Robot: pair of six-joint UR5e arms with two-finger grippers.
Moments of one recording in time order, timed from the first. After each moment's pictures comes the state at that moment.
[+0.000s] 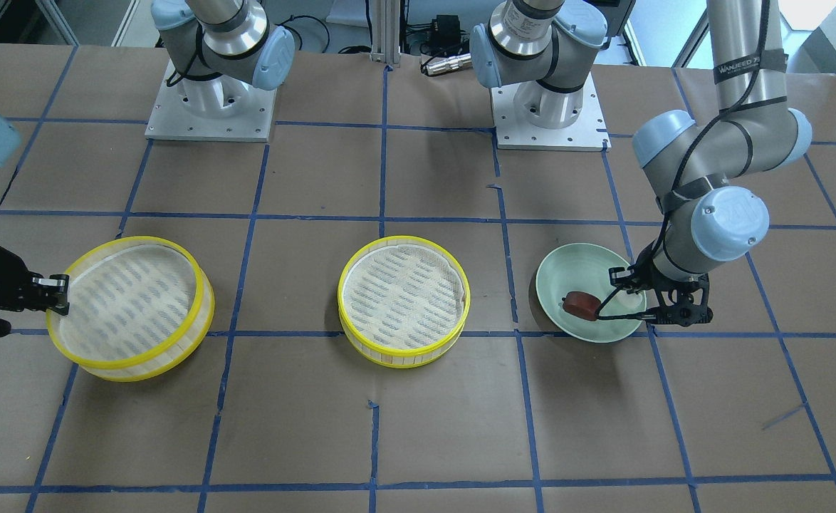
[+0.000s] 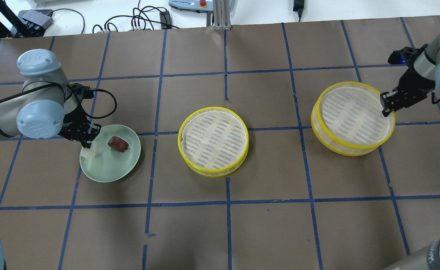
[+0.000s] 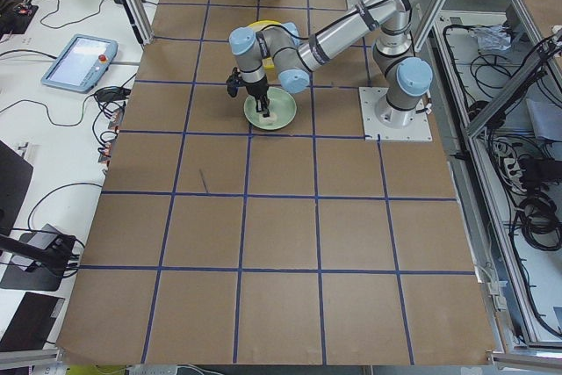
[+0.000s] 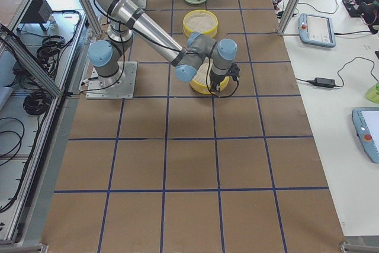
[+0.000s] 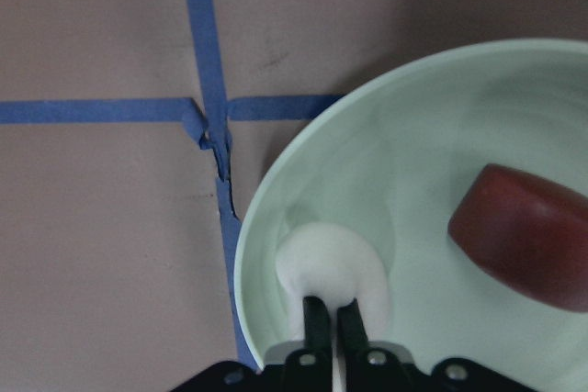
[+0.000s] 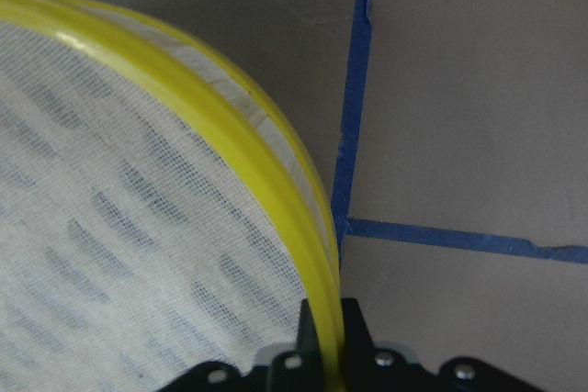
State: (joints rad) left arm -1.29 -1.83 -1.92 -1.11 1.75 0.24; right arm 1.12 -1.26 1.75 -1.95 -1.54 -0.57
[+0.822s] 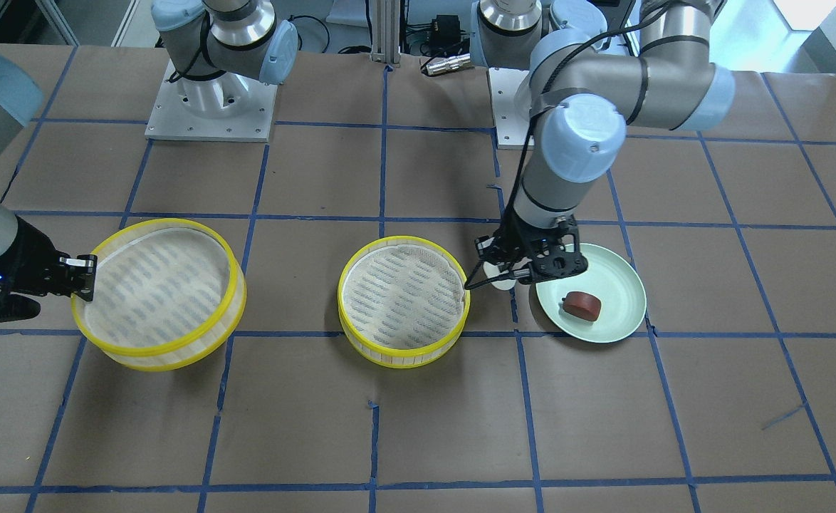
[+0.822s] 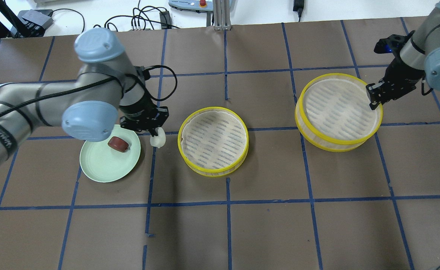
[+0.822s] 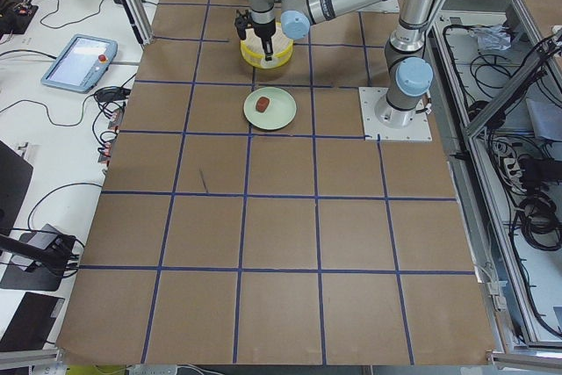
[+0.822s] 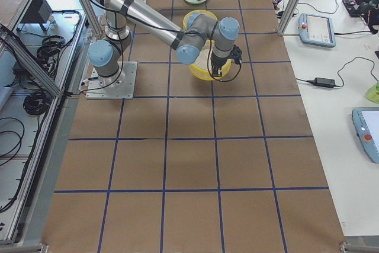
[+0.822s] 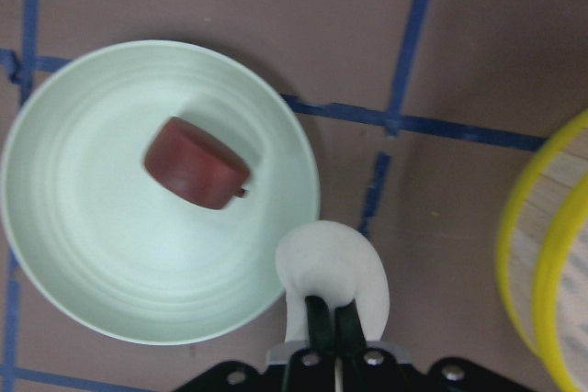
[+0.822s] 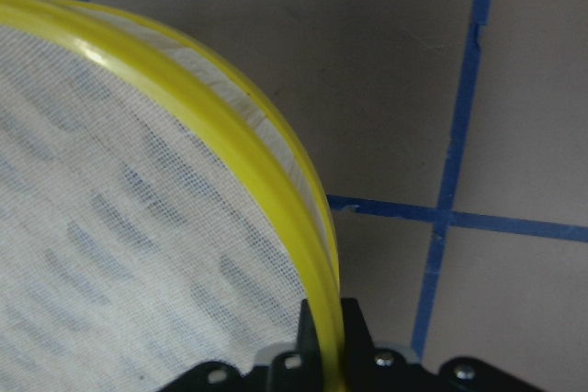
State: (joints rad) left arm -1.70 -1.78 -1.86 -1.12 1.53 -0.37; right arm 1.26 -1.33 1.75 -1.90 -1.53 -0.43
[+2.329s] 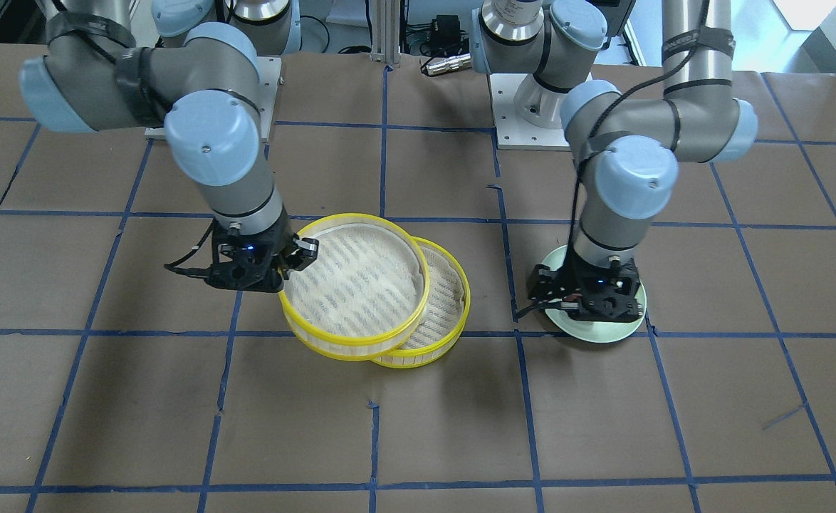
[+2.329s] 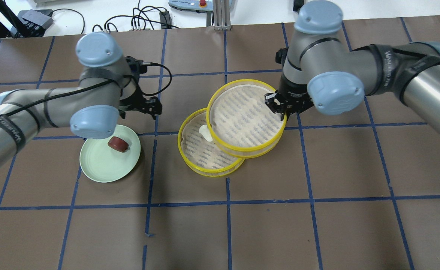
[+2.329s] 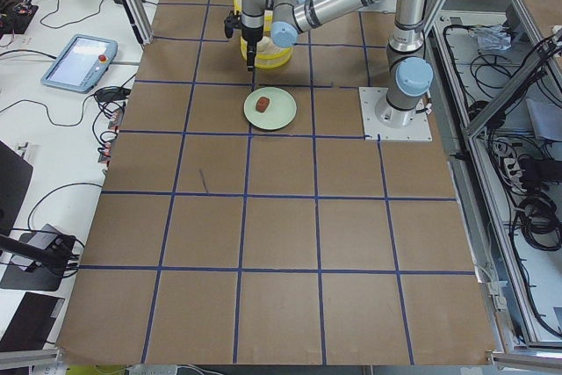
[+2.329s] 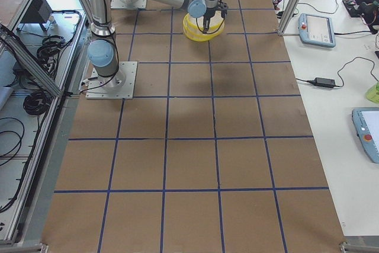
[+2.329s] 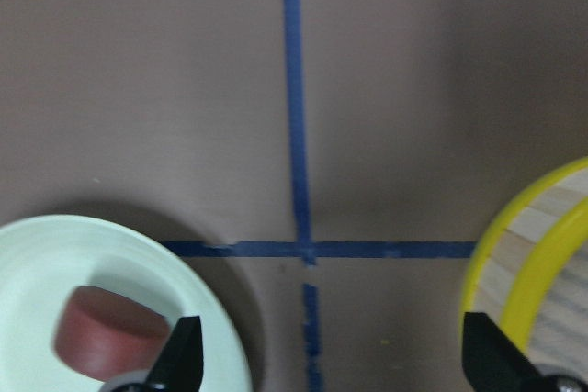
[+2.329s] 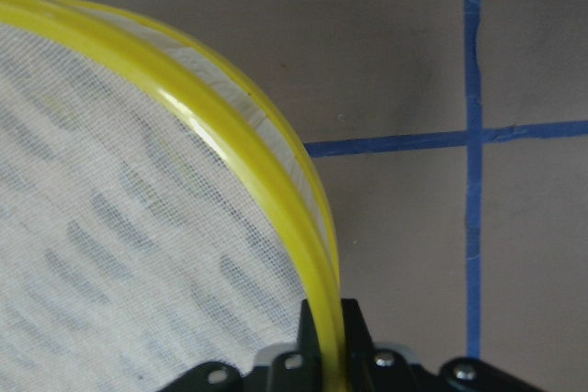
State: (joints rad) left arm -1.46 -1.81 -1.92 -0.93 1.65 0.21; right arm 1.77 -1.33 1.75 -1.94 -1.54 0.28
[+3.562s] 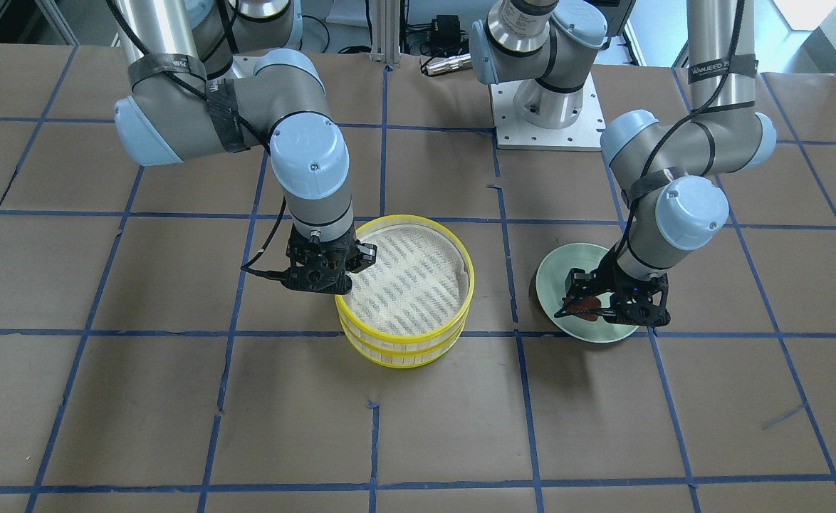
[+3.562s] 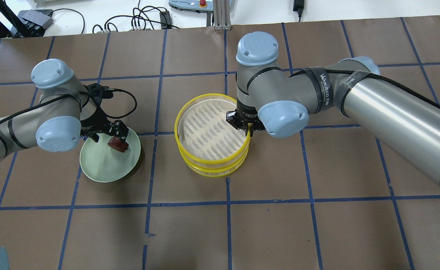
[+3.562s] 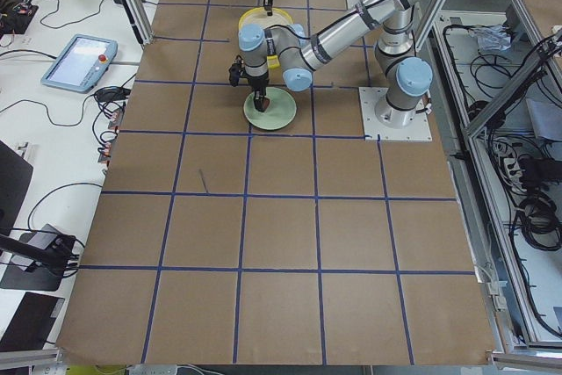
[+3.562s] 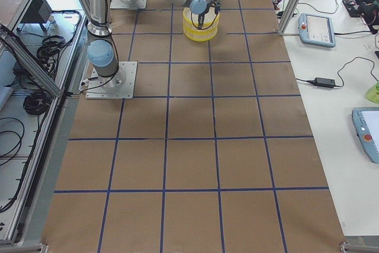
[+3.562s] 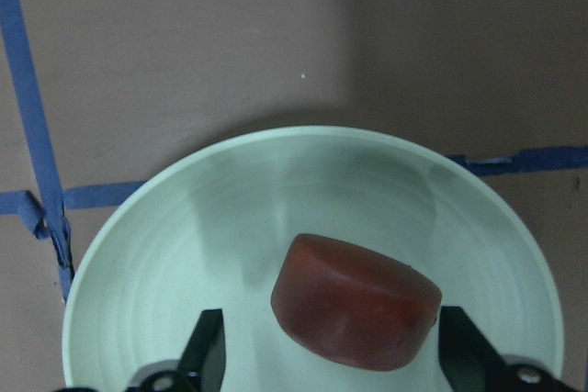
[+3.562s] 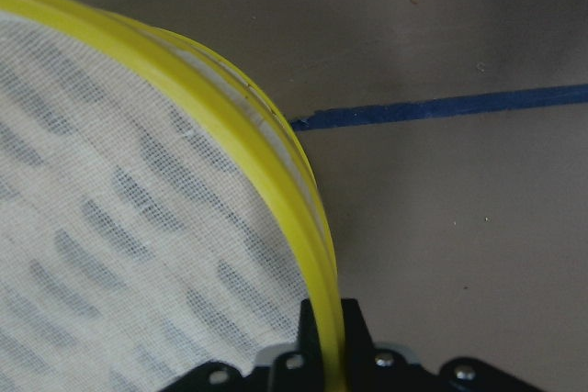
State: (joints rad) left arm -1.34 -1.86 -2.00 -0.93 1.60 0.30; right arm 1.88 -1.24 1.75 -2.01 -1.54 0.40
